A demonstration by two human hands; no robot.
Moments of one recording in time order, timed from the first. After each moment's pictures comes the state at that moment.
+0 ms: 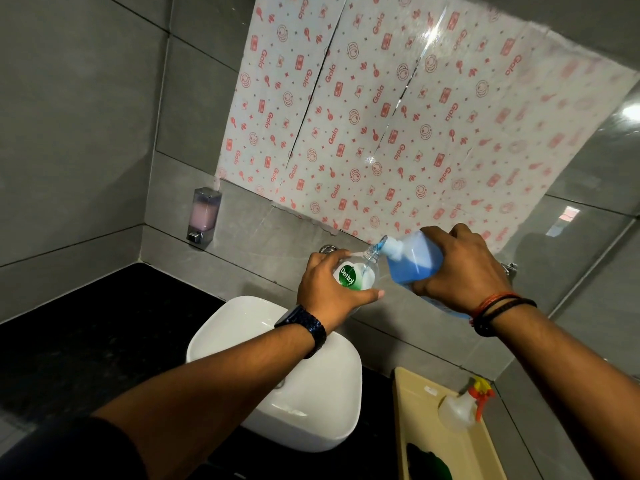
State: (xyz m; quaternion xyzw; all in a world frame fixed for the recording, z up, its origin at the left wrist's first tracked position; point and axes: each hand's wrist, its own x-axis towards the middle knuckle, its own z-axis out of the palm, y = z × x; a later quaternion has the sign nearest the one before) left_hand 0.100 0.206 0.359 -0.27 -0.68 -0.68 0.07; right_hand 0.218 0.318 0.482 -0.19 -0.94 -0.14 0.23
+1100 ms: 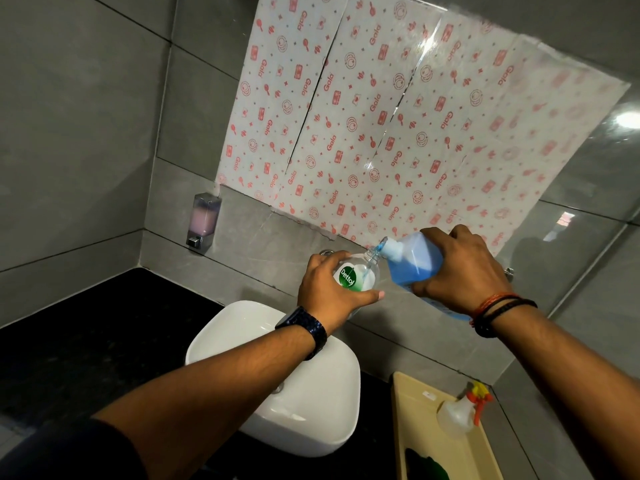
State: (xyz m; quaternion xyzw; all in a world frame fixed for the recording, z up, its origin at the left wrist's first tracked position) left_hand 0.104 0.204 0.365 -0.27 -0.68 -0.68 0.06; right_hand 0.223 0.314 0.489 -0.18 -0.94 -0.14 0.25
